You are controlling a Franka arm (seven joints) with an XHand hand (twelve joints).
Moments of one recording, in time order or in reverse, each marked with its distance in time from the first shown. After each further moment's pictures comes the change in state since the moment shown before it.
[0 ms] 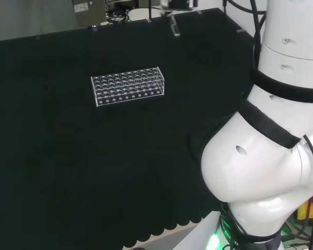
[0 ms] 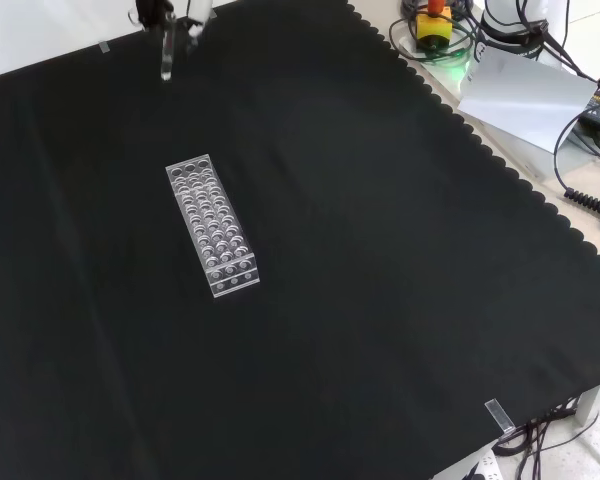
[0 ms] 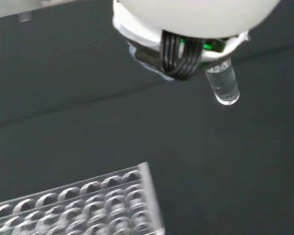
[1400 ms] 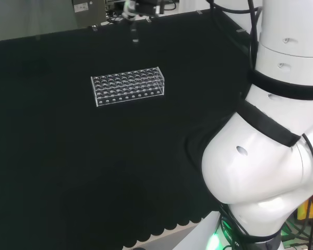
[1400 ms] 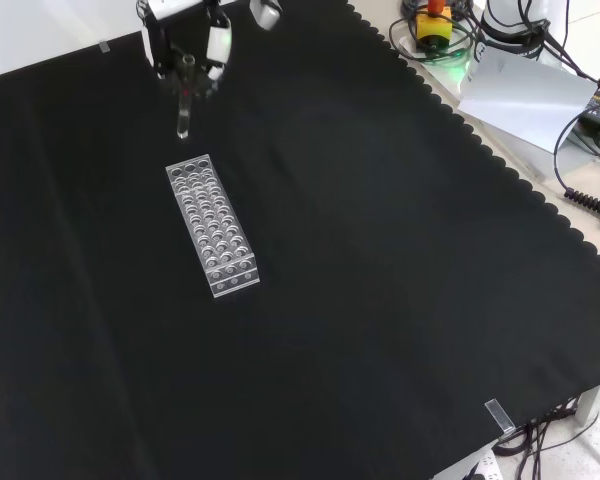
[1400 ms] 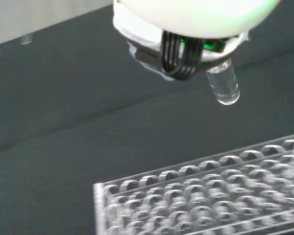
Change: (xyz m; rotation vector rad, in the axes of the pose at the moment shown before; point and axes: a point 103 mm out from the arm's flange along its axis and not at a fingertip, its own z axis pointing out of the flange) arm 0.126 -0.028 0.015 0.052 0.181 -0.209
